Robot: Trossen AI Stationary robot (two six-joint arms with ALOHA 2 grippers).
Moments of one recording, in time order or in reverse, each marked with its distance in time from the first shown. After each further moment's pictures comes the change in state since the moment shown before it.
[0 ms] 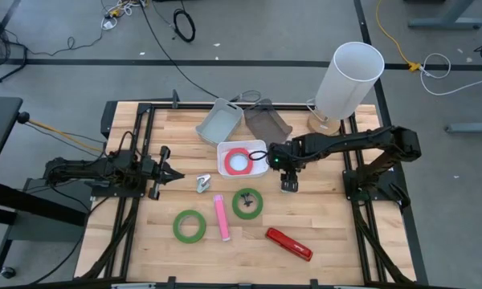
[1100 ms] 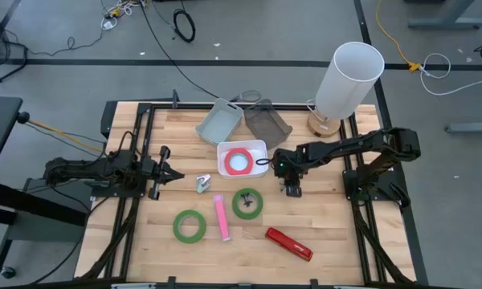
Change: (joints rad) left arm 0.000 0.000 0.000 0.000 0.000 0.000; right arm -0.051 0.001 -0.301 0.348 -0.125 -0.093
